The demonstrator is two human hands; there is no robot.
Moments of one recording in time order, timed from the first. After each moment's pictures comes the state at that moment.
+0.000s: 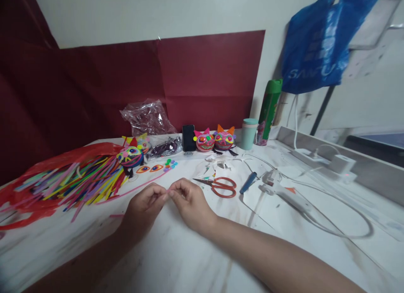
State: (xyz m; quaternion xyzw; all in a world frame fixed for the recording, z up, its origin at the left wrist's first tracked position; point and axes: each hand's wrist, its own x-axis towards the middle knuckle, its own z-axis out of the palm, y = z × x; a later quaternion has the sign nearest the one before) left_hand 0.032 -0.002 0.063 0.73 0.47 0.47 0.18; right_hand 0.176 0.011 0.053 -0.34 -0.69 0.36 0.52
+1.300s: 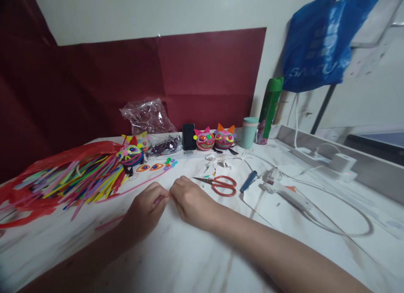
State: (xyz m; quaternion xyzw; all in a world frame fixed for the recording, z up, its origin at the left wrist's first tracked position) left_hand 0.027 0.001 0.062 0.82 0.42 0.38 0.01; right_hand 0.191 0.019 0.060 -0.26 -0.89 0.09 0.38
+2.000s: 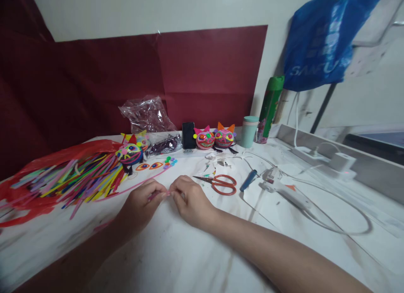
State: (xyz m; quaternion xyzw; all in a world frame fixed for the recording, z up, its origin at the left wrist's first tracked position) left_hand 0.022 0.004 0.067 0.80 0.46 0.38 0.09; right_hand 0.183 0.014 0.056 -0.31 -0.81 0.18 0.46
